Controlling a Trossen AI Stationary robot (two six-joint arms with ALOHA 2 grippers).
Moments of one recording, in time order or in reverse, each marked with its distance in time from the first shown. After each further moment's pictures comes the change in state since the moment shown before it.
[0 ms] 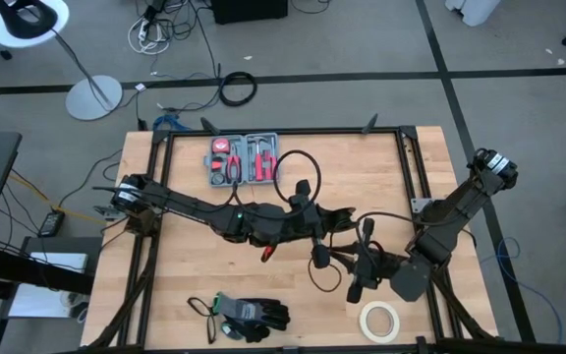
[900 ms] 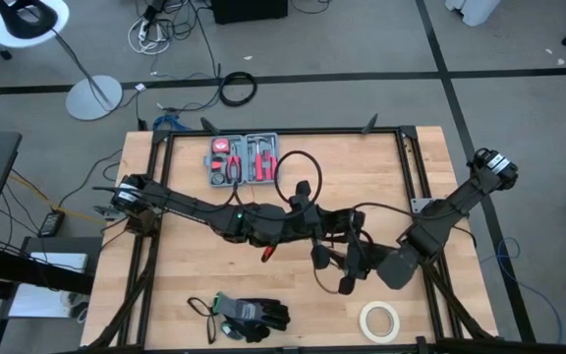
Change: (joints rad) left arm 0.000 0.001 0.000 -0.012 0.007 -0.023; right arm -0.080 0.002 0.000 -0.010 -0.102 -0.009
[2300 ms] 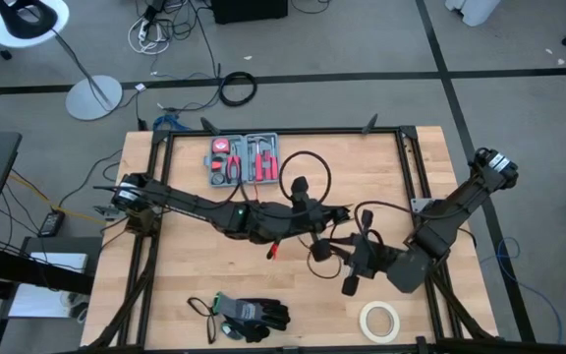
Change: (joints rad) left arm 0.026 -0.003 -0.001 -0.110 -0.070 0.025; right arm 0.032 -0.003 0.055 0.004 0.088 0.050
